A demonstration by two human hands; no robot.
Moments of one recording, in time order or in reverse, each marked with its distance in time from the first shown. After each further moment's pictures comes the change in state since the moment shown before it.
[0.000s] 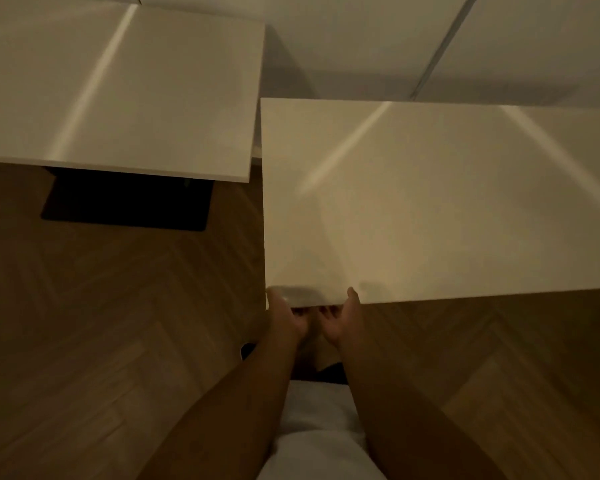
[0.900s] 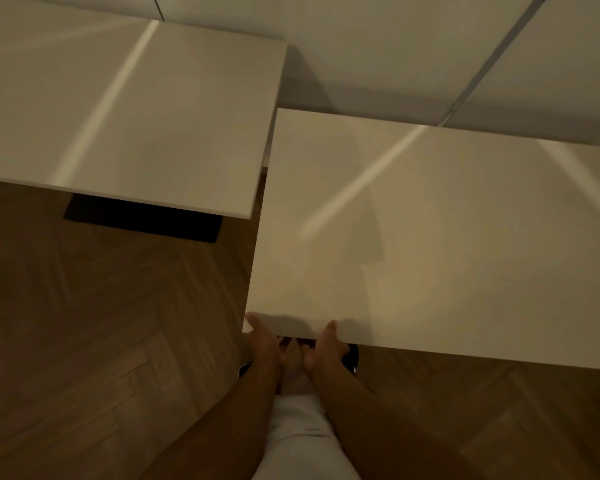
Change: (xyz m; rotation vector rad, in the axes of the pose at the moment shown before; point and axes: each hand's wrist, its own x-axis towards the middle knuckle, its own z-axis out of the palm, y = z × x) left_hand 0.067 0.035 0.034 0.062 0.242 0.247; right_hand 0.112 -0.018 0.049 -0.101 0.303 -0.078
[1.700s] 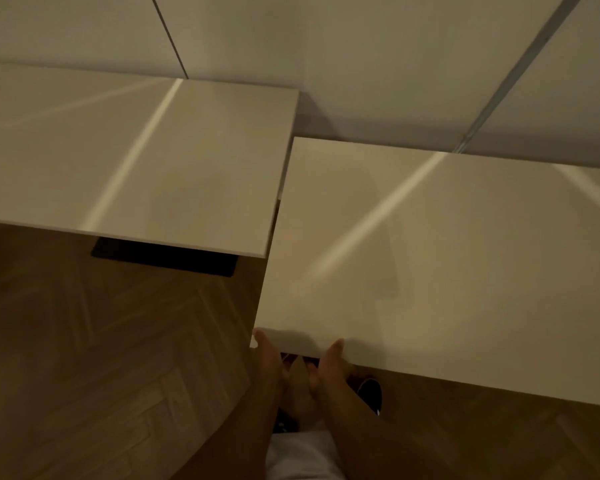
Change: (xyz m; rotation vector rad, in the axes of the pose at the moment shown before) left_hand 0.001 0.054 0.026 0.101 -0.048 0.006; right_hand 0.018 0.002 0.051 -0.106 0.018 -0.040
